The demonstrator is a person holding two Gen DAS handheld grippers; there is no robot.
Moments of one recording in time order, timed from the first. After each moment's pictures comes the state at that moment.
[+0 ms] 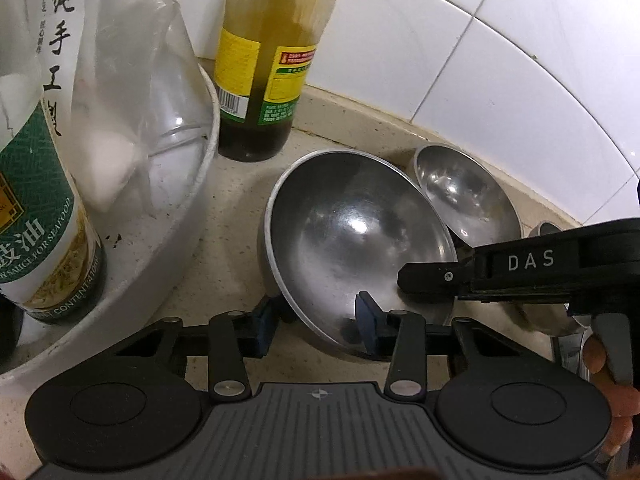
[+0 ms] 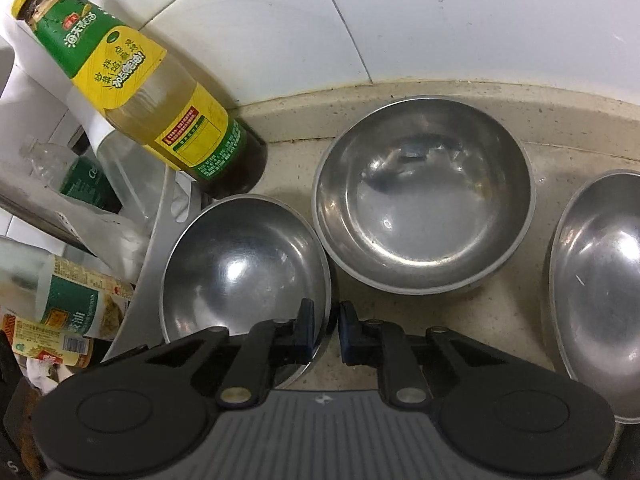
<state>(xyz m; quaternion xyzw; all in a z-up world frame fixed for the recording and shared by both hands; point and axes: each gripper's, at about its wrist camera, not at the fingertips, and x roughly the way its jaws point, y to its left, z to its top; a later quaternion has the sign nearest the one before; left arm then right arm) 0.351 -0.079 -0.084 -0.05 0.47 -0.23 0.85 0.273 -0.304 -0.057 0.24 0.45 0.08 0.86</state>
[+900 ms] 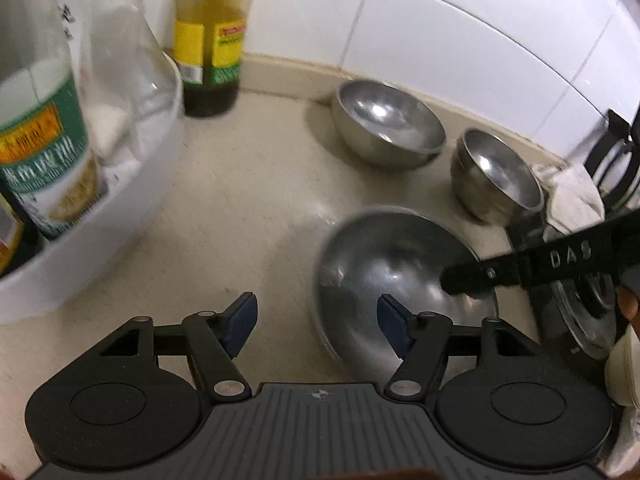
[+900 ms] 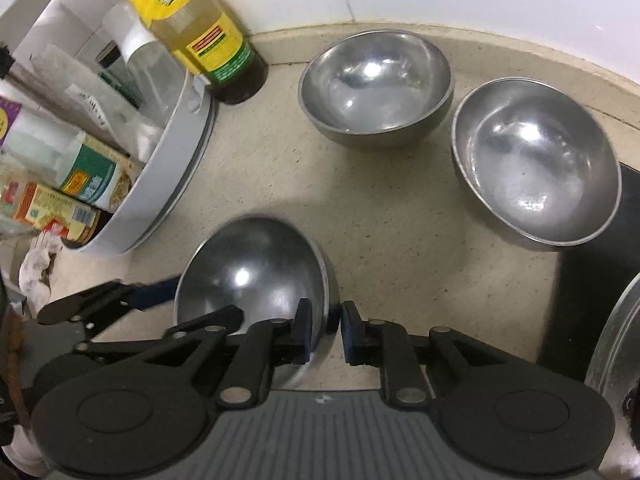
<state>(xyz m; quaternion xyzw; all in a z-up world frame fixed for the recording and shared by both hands) 0.283 -0.067 -0.068 0.02 0.47 -0.28 0.83 0.182 -0.314 -0.050 0.18 0.50 0.09 0.84</state>
